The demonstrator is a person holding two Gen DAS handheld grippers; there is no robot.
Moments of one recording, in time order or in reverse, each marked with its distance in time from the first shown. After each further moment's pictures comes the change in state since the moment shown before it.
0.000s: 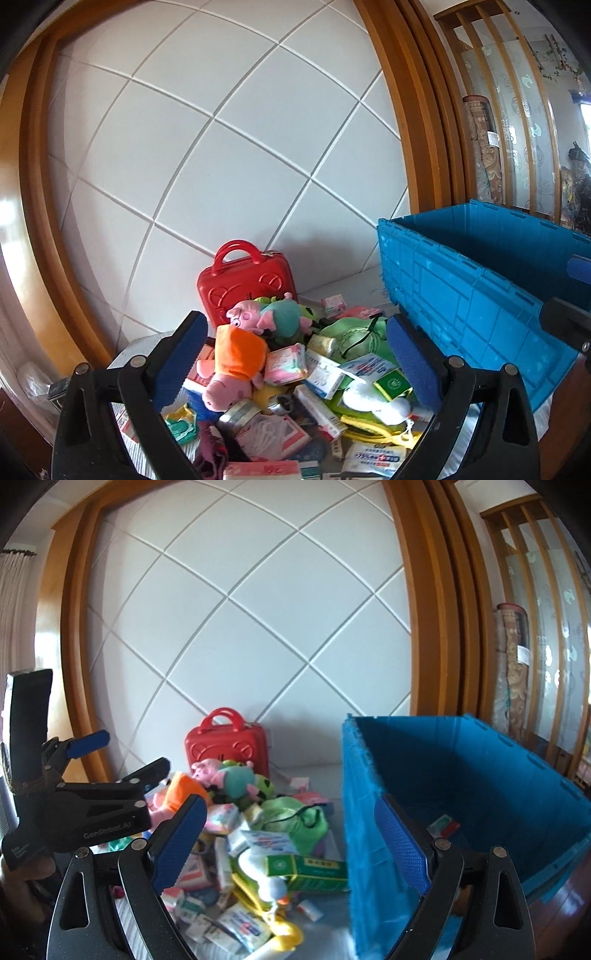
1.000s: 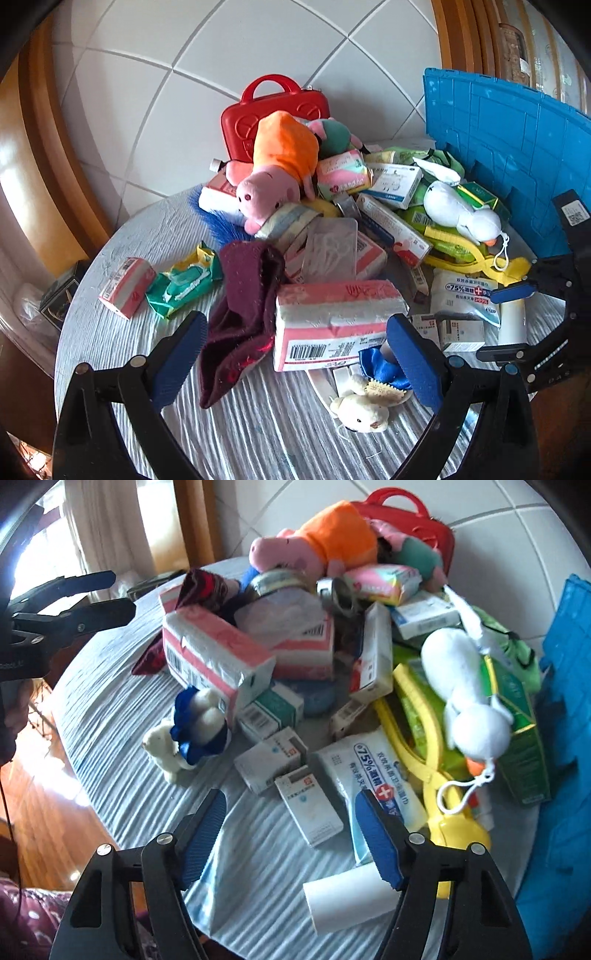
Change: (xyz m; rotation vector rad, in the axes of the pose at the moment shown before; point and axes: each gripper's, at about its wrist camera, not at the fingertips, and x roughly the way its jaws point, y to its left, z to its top) left arm 0.054 0.083 -0.222 -0.055 0.413 -0.007; right arm 0.190 0.099 -0.242 -0.417 0.689 0.483
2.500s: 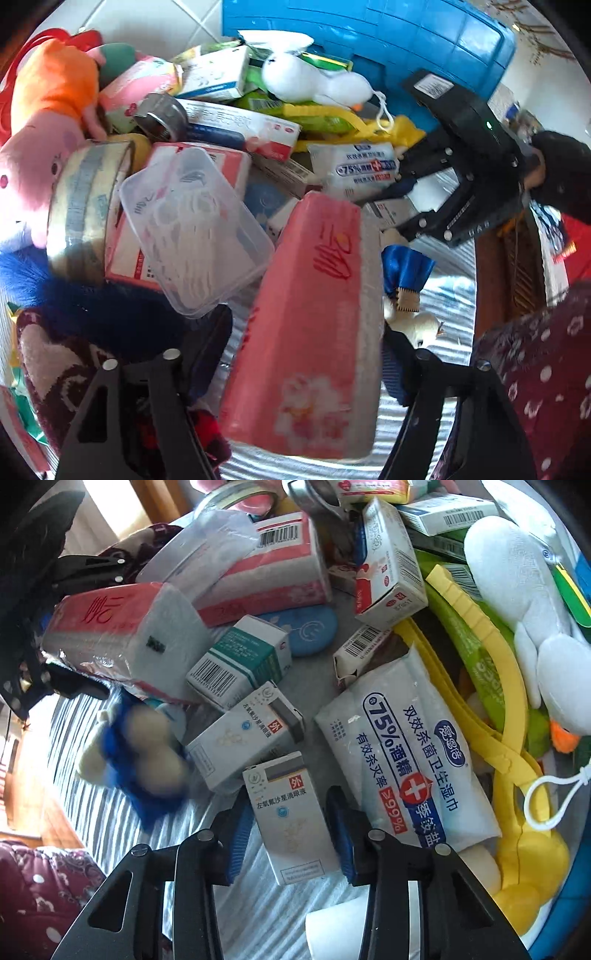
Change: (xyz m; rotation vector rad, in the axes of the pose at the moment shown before) left arm 0.125 0.005 -0.004 0.524 0.291 -0.735; right arm 0.063 0.007 -0.007 0.160 0.208 0.008
